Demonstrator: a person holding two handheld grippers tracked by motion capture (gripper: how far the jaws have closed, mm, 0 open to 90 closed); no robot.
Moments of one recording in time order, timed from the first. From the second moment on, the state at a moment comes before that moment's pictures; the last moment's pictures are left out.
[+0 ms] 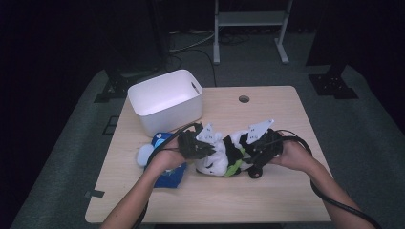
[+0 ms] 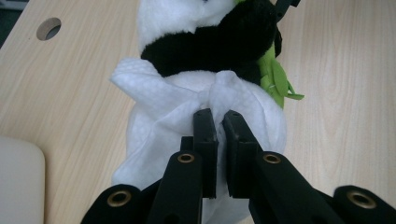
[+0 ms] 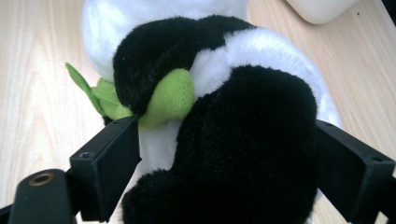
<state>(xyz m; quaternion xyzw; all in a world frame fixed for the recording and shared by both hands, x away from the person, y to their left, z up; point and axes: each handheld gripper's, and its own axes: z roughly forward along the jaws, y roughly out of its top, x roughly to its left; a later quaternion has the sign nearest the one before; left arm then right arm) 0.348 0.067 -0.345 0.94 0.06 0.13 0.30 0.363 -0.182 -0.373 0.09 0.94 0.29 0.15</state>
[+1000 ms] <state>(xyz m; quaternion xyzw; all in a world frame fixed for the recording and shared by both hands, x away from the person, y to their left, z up) 0.343 0.069 -0.329 0.94 0.05 0.13 0.32 0.369 -0.193 -0.370 0.14 0.94 0.31 0.10</state>
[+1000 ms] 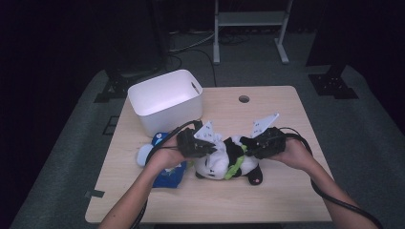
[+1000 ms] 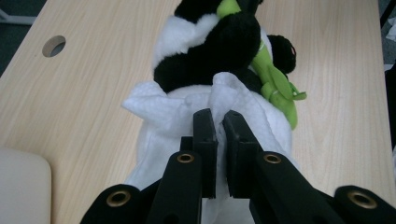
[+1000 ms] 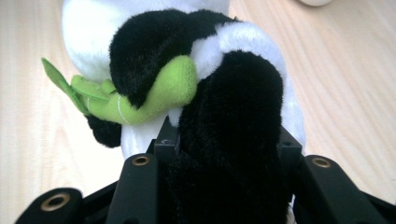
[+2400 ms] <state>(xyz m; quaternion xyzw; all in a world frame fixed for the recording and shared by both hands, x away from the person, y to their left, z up) 0.343 0.077 -0.338 0.94 0.06 0.12 0.32 0.350 -0.197 -0.352 0.07 0.92 0.37 0.10</state>
